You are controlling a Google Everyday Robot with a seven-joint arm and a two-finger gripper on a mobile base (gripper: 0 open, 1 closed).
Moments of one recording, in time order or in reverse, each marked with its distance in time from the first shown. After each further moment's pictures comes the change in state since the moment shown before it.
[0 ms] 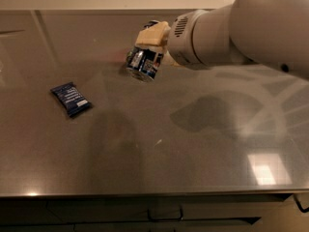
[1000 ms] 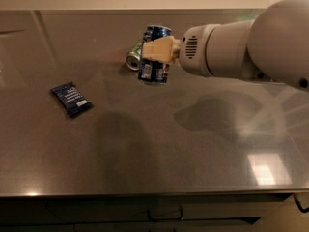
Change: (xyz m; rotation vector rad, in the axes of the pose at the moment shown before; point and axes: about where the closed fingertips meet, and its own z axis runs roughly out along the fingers) arm -0.003 0.014 -0.005 0.071 0.038 -0.346
